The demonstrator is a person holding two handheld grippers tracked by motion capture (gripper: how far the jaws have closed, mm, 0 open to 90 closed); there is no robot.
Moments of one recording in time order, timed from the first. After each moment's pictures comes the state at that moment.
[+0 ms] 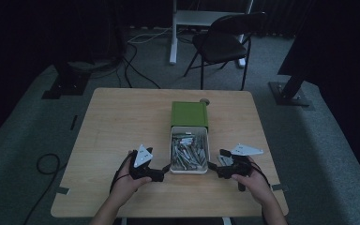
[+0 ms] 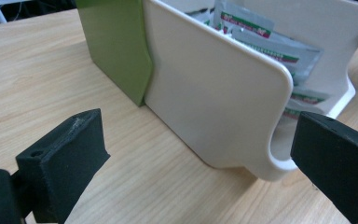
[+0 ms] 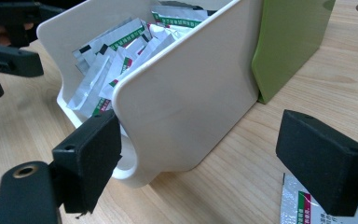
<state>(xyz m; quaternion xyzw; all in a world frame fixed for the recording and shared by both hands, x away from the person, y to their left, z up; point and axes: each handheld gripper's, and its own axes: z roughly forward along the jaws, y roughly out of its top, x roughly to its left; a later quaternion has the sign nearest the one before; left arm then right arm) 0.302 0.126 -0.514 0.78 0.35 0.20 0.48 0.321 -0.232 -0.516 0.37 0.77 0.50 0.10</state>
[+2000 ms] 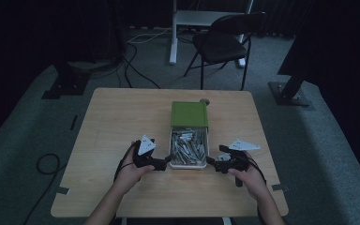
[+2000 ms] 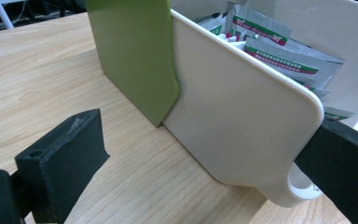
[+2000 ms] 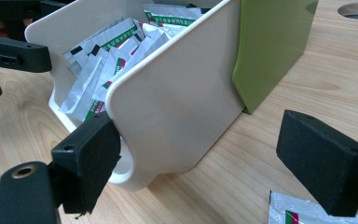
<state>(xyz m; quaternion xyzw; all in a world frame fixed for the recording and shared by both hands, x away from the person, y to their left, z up) 0.338 0.120 -0.513 0.78 0.36 0.20 0.47 0.337 -0.226 -0.516 0.39 0.77 0.50 0.12</state>
